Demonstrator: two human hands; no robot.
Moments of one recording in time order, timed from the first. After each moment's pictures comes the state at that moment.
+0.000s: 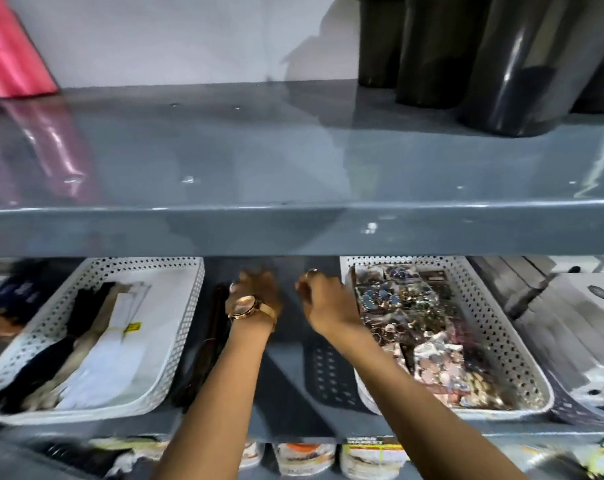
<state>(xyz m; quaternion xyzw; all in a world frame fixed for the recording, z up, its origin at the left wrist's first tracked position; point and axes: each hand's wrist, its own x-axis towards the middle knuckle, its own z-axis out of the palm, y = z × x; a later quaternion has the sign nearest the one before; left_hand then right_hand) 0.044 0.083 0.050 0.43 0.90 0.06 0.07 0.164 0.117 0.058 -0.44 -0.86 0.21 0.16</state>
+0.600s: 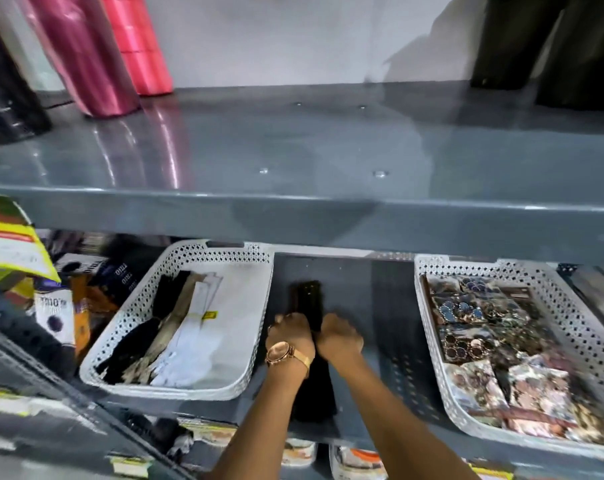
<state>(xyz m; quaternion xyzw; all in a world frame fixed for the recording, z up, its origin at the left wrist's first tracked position) -0.003 0.013 -0.006 0.36 0.92 0.04 0.14 0.061 0.061 -0.003 -0.54 -0.79 0.29 -0.02</state>
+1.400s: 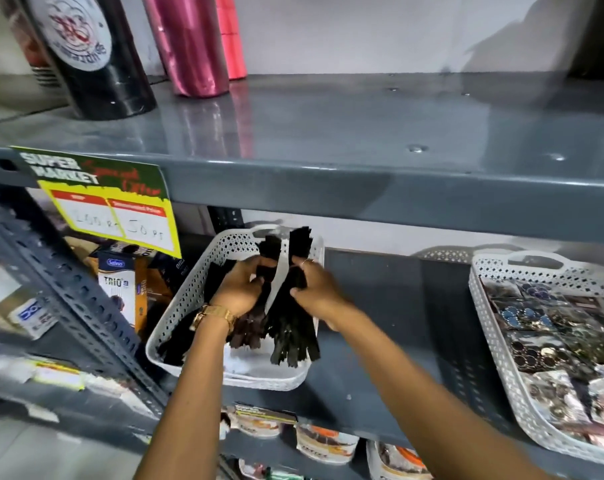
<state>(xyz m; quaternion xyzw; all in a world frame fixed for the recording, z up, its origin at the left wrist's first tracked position) -0.168 -0.070 0.044 0.41 0.81 0.37 0.18 -0.034 0.007 0.068 -0.32 -0.81 0.47 0.12</state>
